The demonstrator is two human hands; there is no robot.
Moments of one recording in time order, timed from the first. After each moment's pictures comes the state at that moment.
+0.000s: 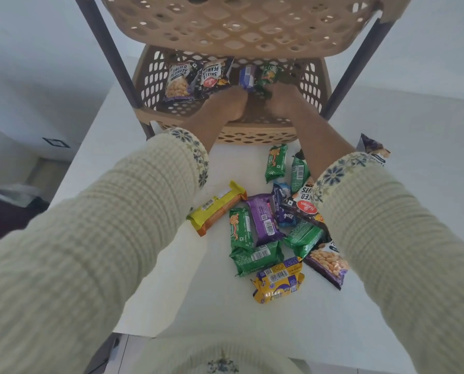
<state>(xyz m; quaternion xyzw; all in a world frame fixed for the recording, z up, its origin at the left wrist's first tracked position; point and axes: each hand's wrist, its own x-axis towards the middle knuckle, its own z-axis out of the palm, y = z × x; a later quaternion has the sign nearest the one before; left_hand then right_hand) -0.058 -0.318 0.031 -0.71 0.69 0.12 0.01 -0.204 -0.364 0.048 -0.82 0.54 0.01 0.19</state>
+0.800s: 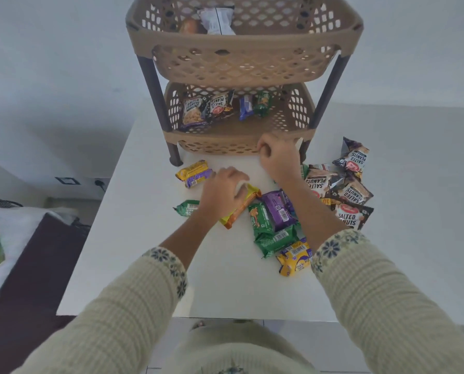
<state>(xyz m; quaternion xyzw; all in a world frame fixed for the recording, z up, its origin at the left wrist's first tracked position) -0.067 -0.094 0.001 -0.64 0.73 0.06 -0.25 -0.214 -0.186 0.046 -0.79 0.48 -0.36 0.12</state>
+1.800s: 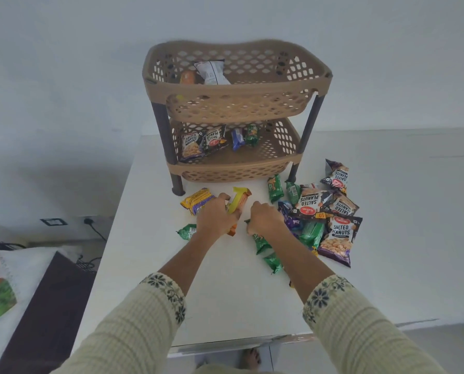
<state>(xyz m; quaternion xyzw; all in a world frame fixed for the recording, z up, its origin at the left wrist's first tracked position) -0.042 -0.085 0.014 -0.73 0.60 0.21 -0.23 -0.177 -0.103 0.042 -0.73 0.65 0.10 0.18</state>
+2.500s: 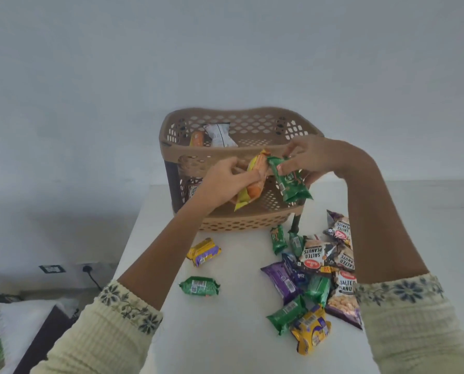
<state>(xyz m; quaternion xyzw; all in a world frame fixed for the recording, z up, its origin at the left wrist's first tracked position) -0.028 -0.127 0.223 -0.57 0.63 0.33 -0.41 -0.234 -0.166 0.300 -0.74 0.58 -0.15 0.32</state>
